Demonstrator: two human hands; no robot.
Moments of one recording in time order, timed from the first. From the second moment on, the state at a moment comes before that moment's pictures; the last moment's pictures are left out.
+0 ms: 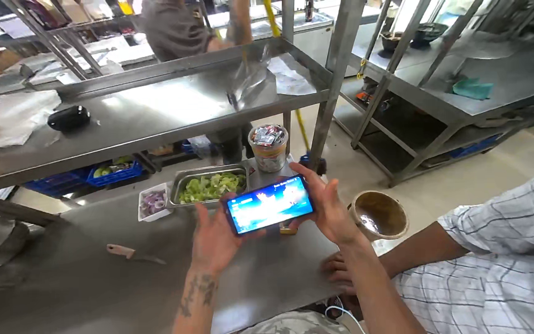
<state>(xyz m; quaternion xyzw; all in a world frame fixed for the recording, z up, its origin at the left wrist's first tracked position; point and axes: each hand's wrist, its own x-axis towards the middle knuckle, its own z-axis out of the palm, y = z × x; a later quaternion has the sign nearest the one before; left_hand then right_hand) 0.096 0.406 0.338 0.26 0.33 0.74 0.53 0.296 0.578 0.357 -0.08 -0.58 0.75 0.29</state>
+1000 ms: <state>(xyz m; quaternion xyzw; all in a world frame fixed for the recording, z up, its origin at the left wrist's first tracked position) 0.102 0.396 0.352 0.29 0.29 0.73 0.55 0.302 0.577 0.346 -0.11 -0.57 0.75 0.31</state>
